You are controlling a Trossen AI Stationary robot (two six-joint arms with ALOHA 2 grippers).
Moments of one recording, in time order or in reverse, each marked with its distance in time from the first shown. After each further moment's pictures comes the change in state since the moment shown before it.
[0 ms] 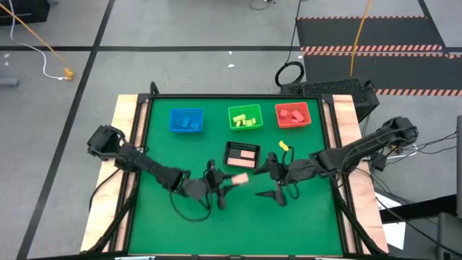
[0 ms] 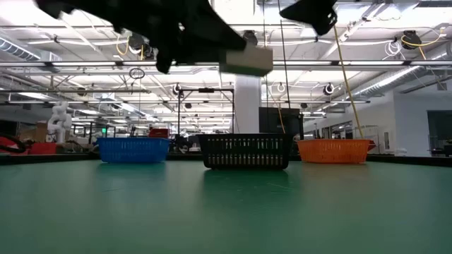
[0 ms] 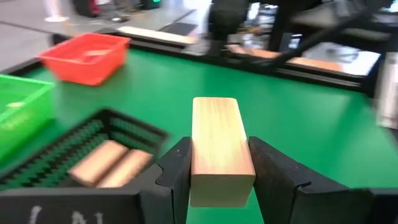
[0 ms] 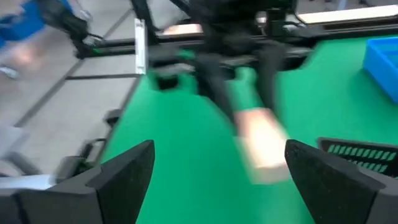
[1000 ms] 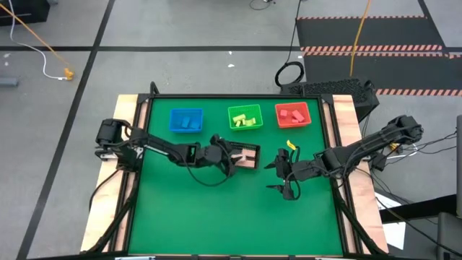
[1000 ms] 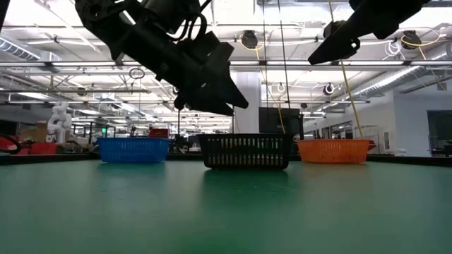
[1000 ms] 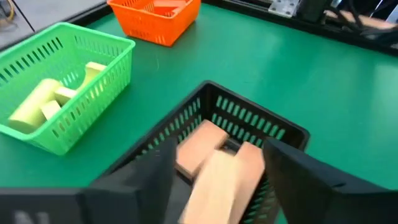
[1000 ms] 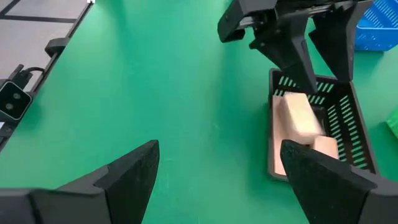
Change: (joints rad) left arm 0.361 0.035 0.003 -0.137 0.239 -0.011; right arm 0.001 -0.109 -0.104 -0.228 0.099 -0.047
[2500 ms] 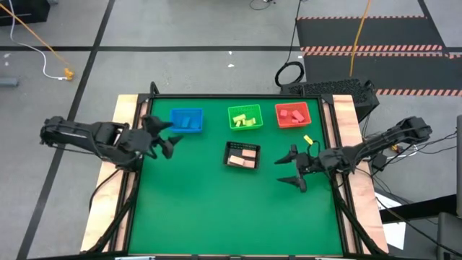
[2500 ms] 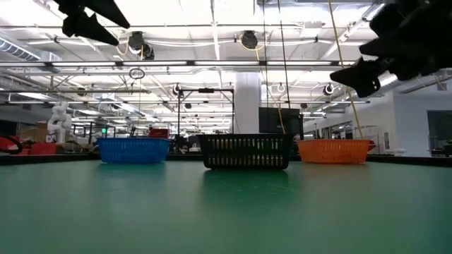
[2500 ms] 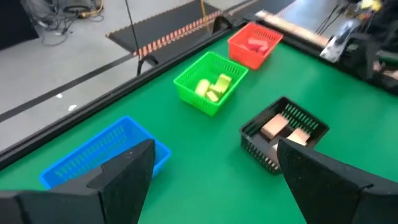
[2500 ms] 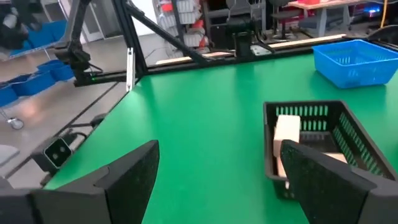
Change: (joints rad) left arm -0.127 -0.966 0.000 -1.136 -0.292 -0.293; right arm -0.069 -0.325 -0.592 0.731 -0.088 0.004
